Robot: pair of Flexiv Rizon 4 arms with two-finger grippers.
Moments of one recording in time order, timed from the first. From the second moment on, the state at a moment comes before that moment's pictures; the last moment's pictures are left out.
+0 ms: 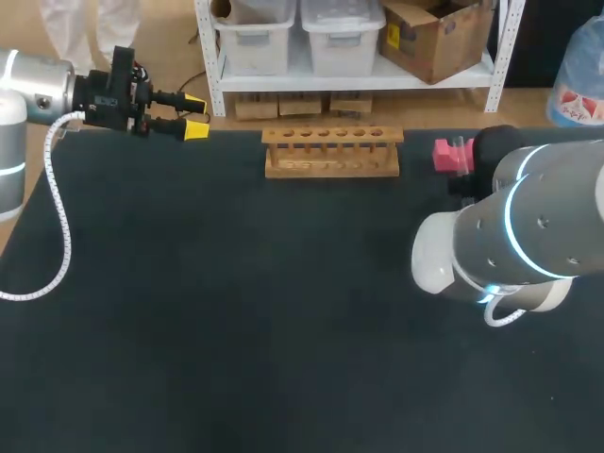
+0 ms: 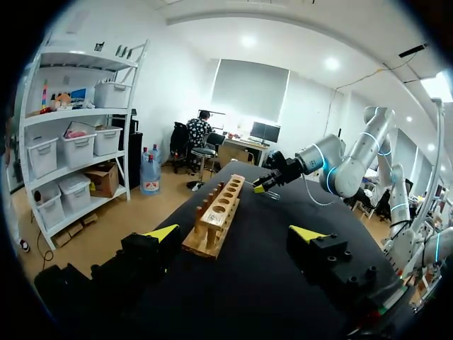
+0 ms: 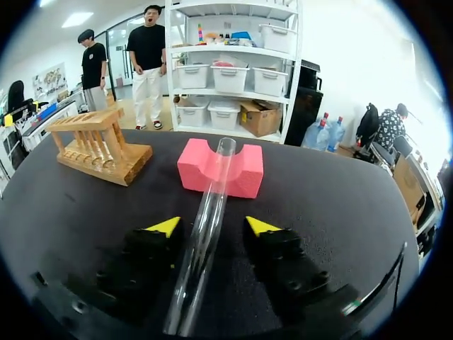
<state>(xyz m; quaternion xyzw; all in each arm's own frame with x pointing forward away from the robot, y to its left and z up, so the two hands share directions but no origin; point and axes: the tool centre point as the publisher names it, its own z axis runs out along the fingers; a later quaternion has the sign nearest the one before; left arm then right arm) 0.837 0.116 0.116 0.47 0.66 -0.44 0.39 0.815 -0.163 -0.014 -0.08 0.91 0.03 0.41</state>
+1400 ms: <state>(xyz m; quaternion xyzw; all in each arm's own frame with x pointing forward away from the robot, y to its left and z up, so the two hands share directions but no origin) 0.837 0.116 0.116 0.47 0.66 -0.44 0.39 0.815 -0.155 -0.023 -0.09 0.93 0.10 0.35</state>
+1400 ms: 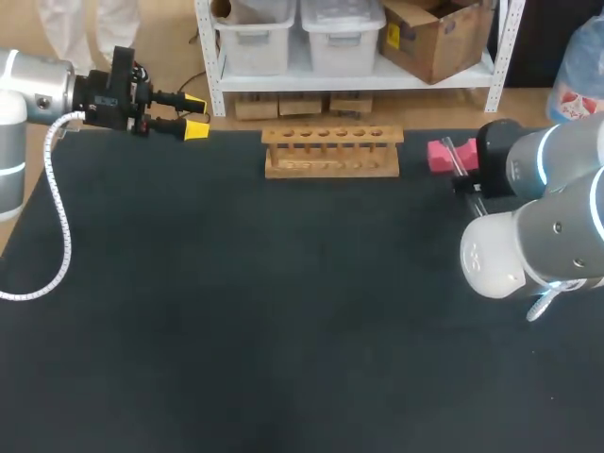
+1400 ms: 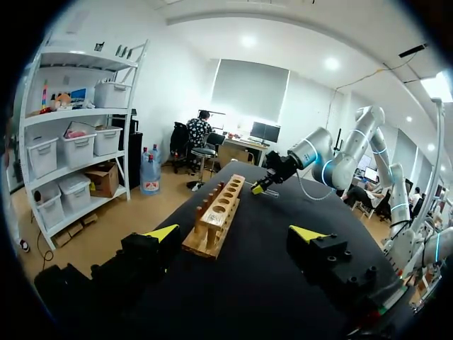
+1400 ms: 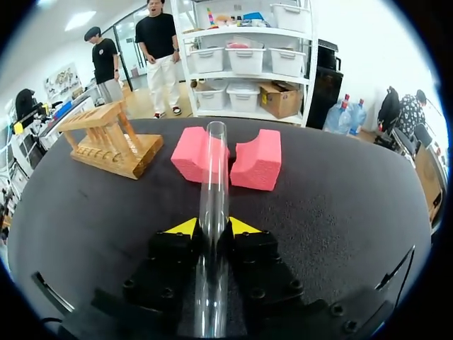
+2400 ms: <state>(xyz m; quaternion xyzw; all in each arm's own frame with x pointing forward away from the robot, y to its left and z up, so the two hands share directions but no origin) 0.837 0.116 0.116 0.47 0.66 -0.44 0.39 0.800 -0.116 0.060 -0.01 0.92 0.11 0.37</state>
